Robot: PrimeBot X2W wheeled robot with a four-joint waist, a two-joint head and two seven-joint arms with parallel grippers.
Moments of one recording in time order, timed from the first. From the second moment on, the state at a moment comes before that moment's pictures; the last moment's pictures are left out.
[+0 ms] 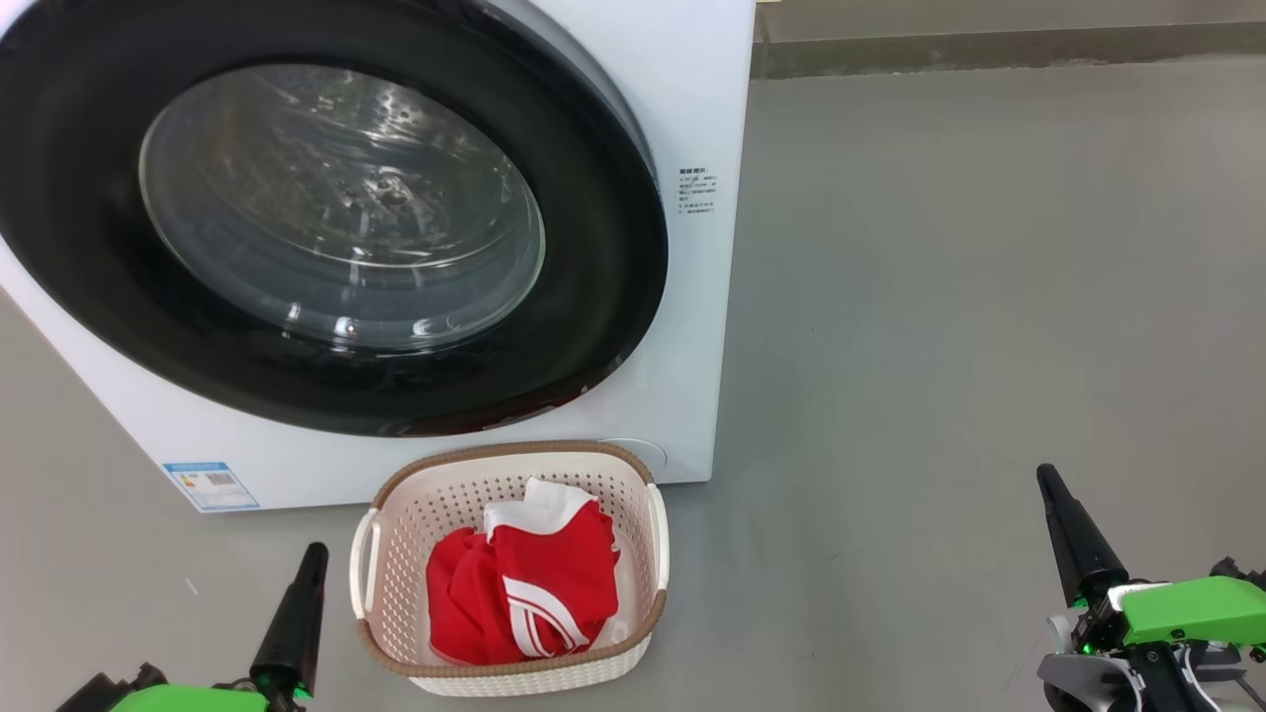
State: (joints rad) left arm -0.07 0.04 0.08 0.27 -1.60 -0.12 0.11; right arm -0.06 -0.05 -0.11 0.27 1.61 0.13 0.09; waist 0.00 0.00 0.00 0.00
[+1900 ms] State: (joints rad) left arm -0.07 0.04 0.08 0.27 -1.60 -0.12 0.11; right arm -0.06 -0.05 -0.12 0.27 1.61 0.13 0.10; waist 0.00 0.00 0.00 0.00
